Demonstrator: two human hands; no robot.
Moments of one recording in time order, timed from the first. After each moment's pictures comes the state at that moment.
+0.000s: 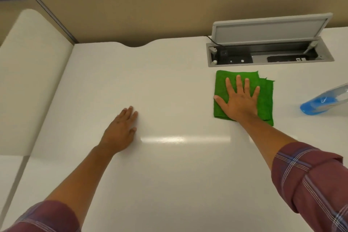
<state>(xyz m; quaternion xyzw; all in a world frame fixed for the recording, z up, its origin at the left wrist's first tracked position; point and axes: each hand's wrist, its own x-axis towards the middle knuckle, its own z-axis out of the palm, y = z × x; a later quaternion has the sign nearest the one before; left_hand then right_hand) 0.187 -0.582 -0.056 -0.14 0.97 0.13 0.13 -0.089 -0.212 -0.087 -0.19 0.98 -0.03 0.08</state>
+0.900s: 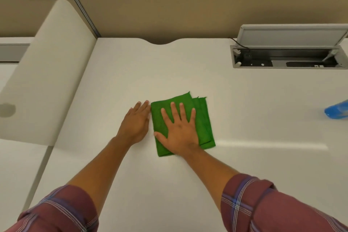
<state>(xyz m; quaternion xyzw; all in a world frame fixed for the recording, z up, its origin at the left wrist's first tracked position) 0.222 -0.642 -0.054 -0.18 0.96 0.17 0.11 0.150 -0.452 -0.089 -0.40 0.91 -0.07 0.07</state>
